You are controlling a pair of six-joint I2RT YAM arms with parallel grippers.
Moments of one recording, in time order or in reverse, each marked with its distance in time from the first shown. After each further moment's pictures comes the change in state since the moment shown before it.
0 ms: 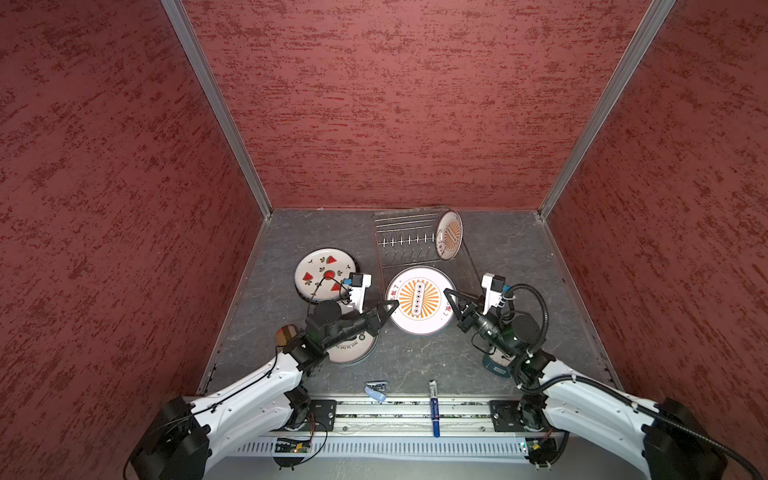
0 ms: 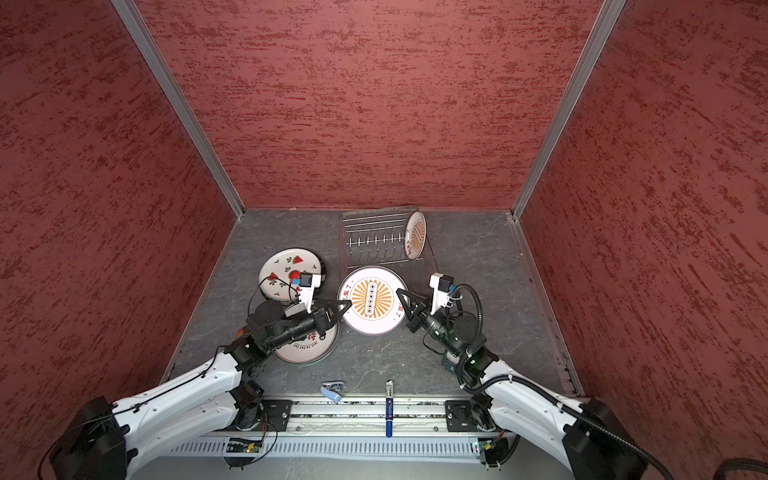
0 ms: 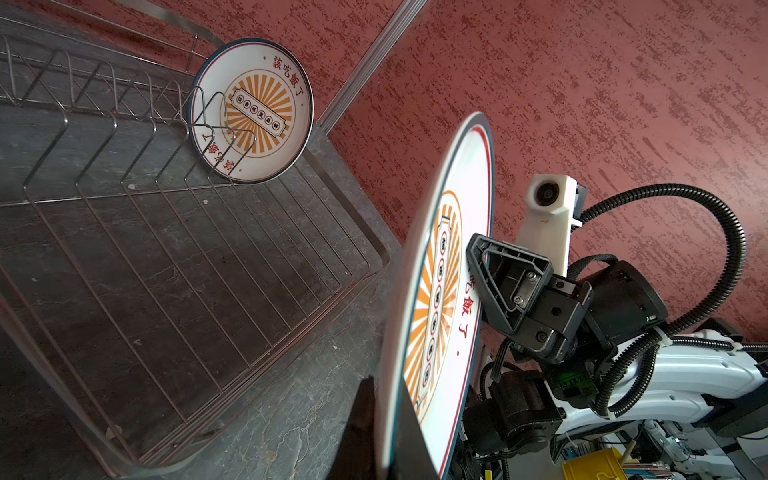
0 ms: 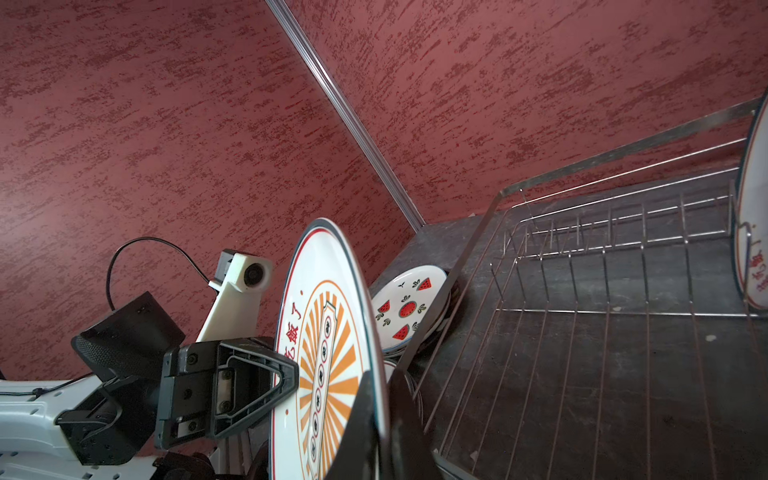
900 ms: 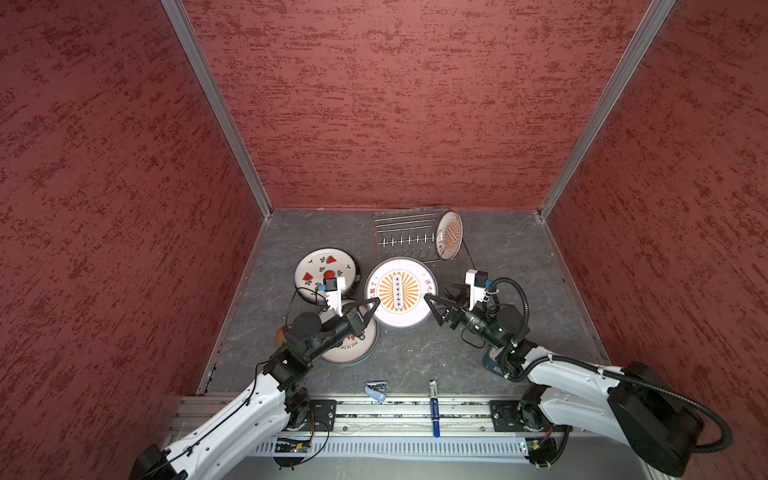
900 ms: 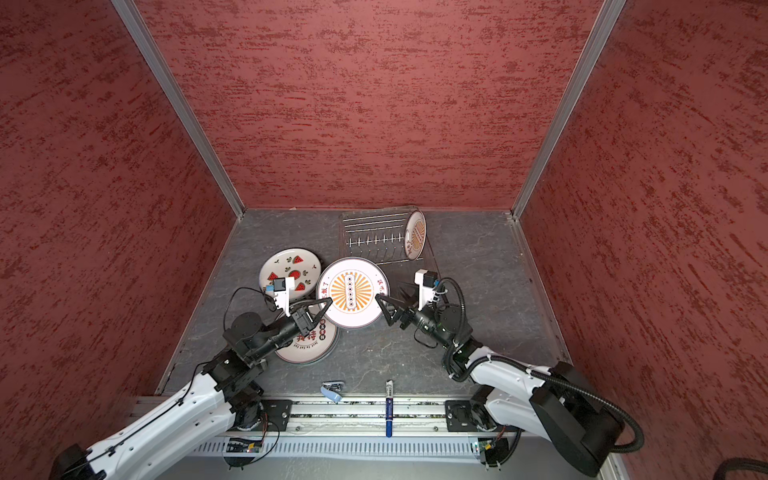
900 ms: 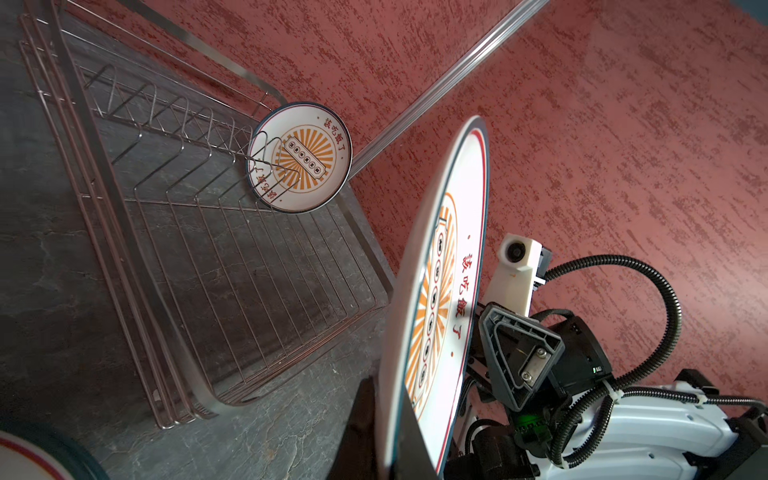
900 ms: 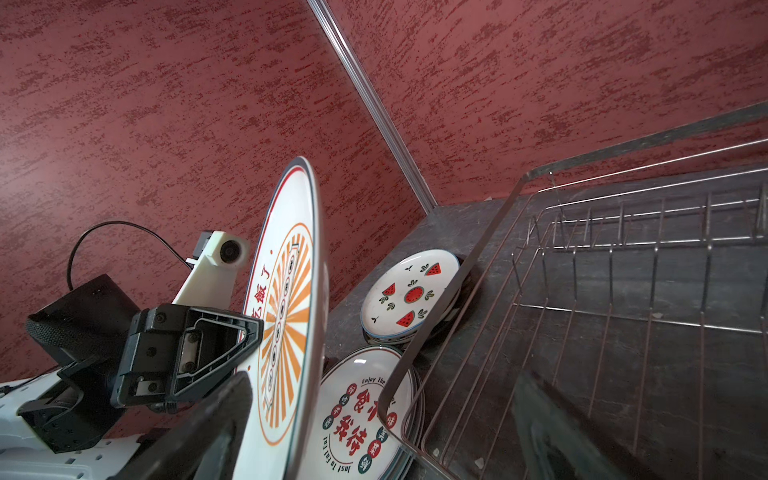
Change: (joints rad) left arm 0.084 -0.294 -0.084 -0.142 -0.110 -0.176; right arm 0.002 0.223 0.049 0.146 -0.076 -0.037
